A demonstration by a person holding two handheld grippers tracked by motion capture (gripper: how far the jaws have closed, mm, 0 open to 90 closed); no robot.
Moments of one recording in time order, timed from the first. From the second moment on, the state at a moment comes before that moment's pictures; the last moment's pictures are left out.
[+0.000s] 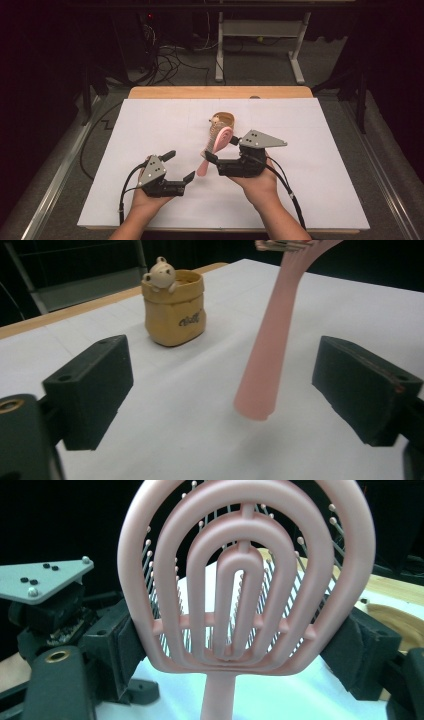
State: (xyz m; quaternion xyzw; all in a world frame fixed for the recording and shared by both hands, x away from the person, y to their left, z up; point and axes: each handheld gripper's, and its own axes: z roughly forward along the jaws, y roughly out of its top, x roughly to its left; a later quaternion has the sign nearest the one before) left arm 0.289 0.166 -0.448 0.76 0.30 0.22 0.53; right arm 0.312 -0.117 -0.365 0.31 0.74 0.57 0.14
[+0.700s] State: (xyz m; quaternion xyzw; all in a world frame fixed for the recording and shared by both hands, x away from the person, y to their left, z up) left arm 0.289 0.206 -0.466 0.73 0.35 0.22 0.54; right arm 0.308 -0.135 -0.366 0.31 0.75 0.56 0.17
